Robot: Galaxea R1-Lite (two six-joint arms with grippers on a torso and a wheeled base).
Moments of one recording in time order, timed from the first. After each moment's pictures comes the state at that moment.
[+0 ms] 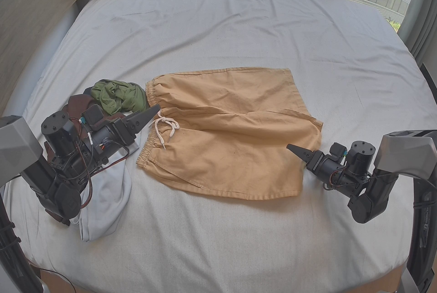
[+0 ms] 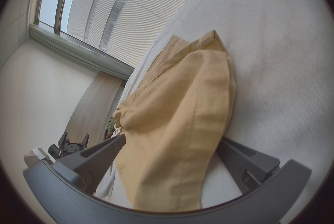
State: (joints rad) left arm -0.17 2.02 -0.63 -1.55 -0.49 -0.54; right arm 0.22 2.36 -0.68 -1.55 0.39 0.77
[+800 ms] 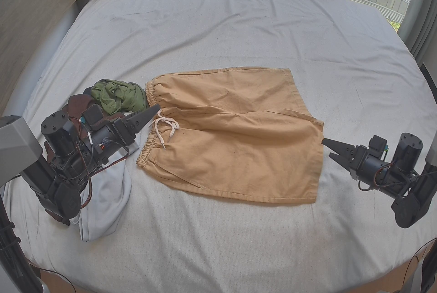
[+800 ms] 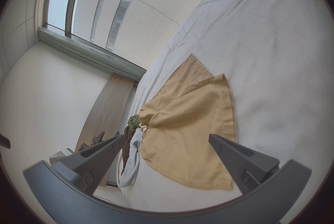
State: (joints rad) left arm -0.17 2.02 -0.63 -1.55 -0.49 -0.54; right arm 0.11 1.96 -0.34 -1.54 0.56 0.77
